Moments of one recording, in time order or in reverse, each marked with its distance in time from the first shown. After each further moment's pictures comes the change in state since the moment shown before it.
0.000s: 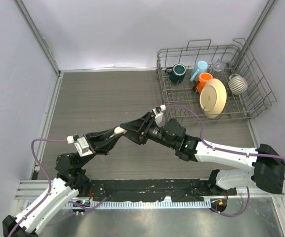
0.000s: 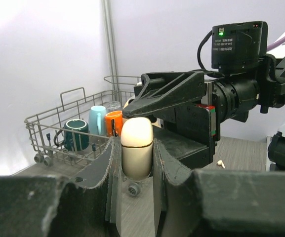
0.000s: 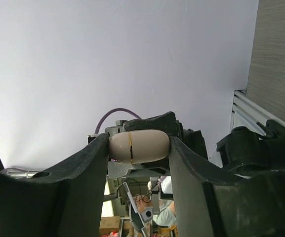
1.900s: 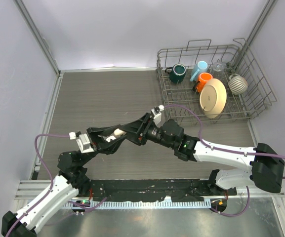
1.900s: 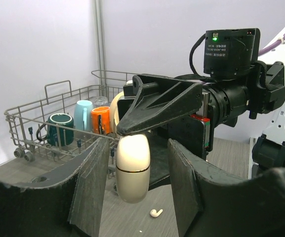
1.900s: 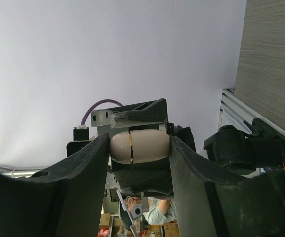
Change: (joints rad) left arm -0.001 0.076 -0.001 0.077 0.019 -0.080; right arm 0.002 0.020 -0.004 -0.002 -0.020 -0.032
